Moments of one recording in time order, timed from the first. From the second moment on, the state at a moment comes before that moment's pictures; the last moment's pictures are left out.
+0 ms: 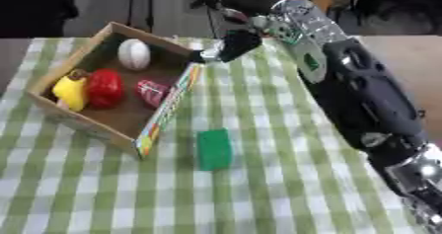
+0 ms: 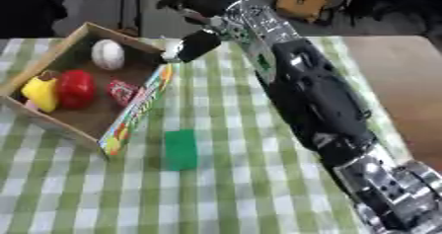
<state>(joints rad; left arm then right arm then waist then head) -0.44 0.19 0.07 -1.99 0.04 -0.50 0.47 -1.15 -0.29 0.25 -1.06 1.06 -0.26 0.36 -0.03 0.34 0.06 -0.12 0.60</state>
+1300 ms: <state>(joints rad) -0.44 0.19 0.07 -1.99 0.03 -0.48 0.45 -0.94 -0.52 0.32 -1.39 0.42 -0.22 0.75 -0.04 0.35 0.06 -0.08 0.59</state>
